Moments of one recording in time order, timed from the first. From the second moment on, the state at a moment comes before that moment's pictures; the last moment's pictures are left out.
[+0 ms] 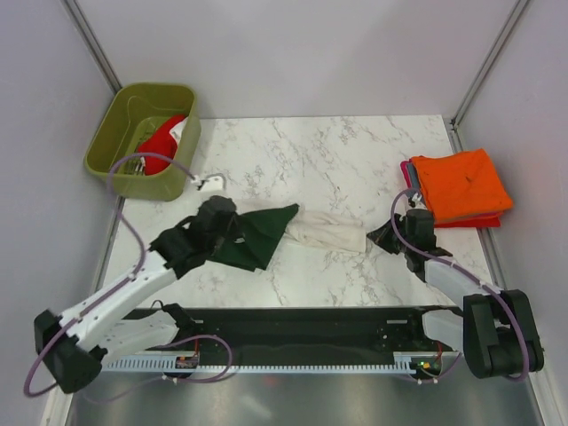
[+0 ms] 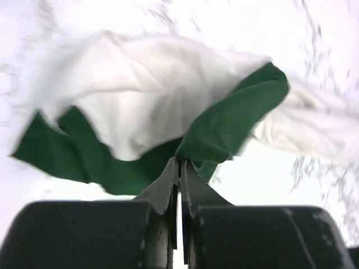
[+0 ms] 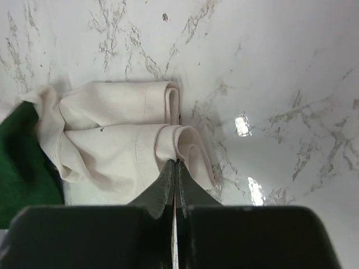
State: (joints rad) left arm -0.80 1.05 0.87 -0.56 -0.46 -0.65; right arm 0.10 1.16 0.34 0.15 -0.23 0.71
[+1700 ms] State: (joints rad) left arm -0.69 0.62 1.22 -0.91 -0.77 -0.39; right arm 0.44 1.00 0.39 -0.18 -0.31 0.62
